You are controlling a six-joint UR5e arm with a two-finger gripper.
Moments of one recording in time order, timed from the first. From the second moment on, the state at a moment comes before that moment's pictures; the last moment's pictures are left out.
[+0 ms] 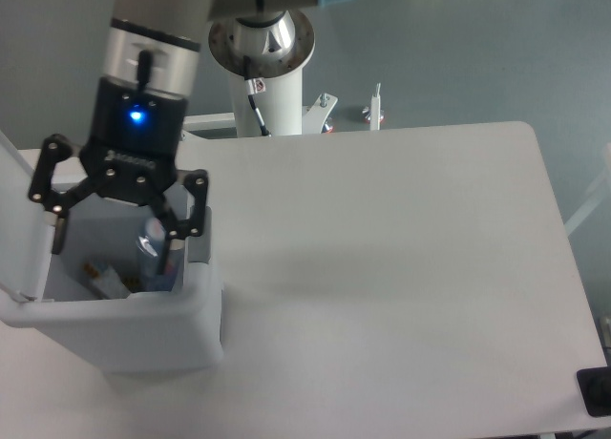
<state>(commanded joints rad) 2.27 -1.75 -1.41 -0.74 1.14 -0.01</state>
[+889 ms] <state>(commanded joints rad) 2.52 -1.69 -1.40 -0.98 1.55 0.53</state>
